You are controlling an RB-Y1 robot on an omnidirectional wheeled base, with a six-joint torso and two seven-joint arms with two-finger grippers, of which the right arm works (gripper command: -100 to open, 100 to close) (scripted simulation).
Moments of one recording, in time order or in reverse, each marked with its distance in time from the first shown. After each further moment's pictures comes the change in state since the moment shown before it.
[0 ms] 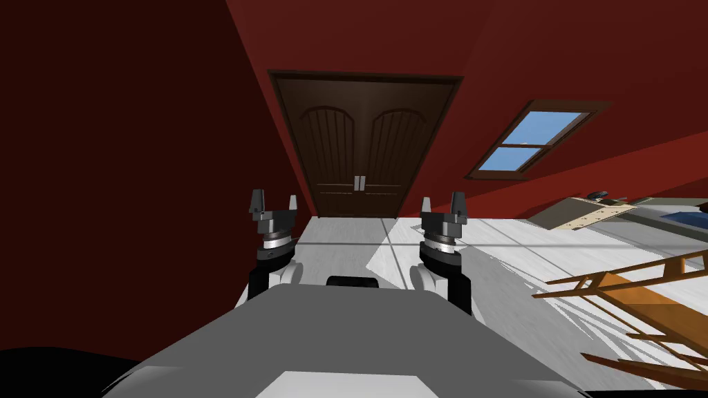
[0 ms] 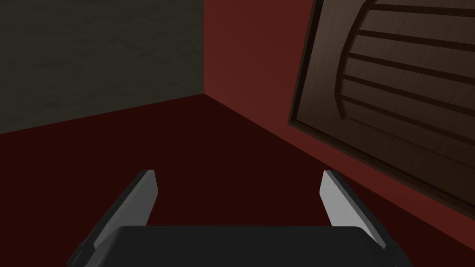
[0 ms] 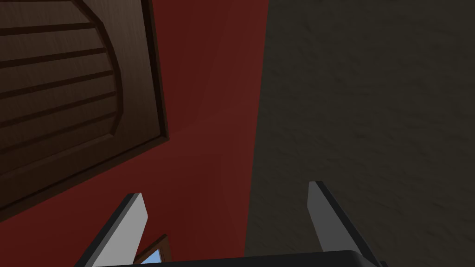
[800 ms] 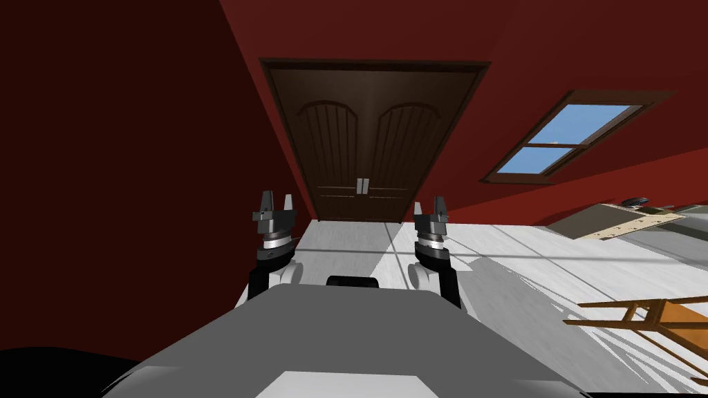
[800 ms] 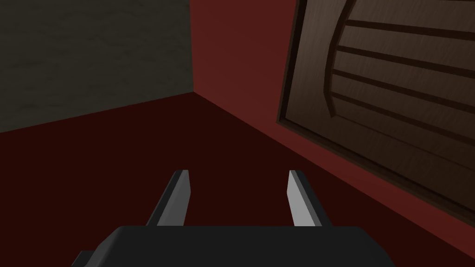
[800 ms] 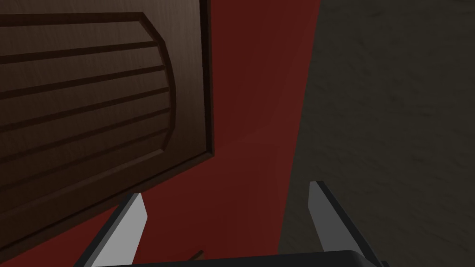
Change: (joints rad) arm -0.043 -0.023 -0.024 0.120 0.037 0.025 -0.046
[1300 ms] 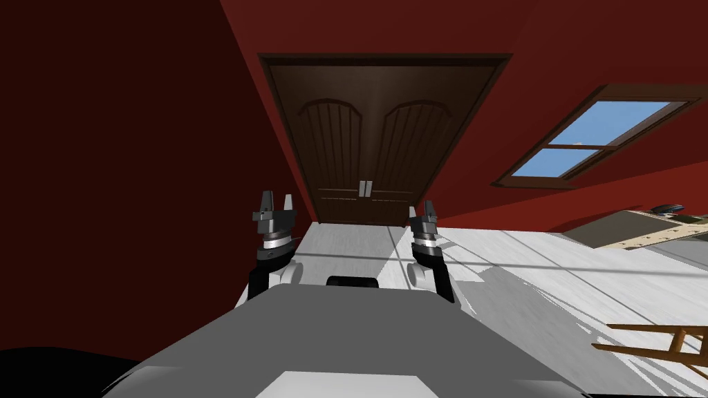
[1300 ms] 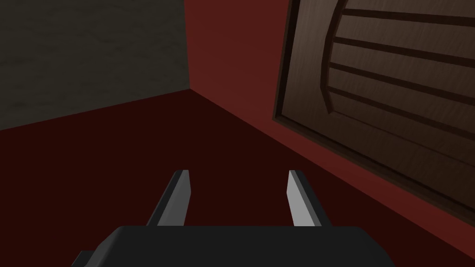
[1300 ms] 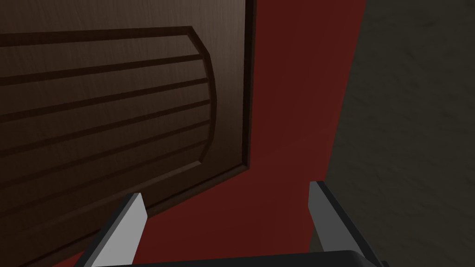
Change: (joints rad) arm -0.034 -0.017 -0.022 0.107 0.035 0.029 -0.046
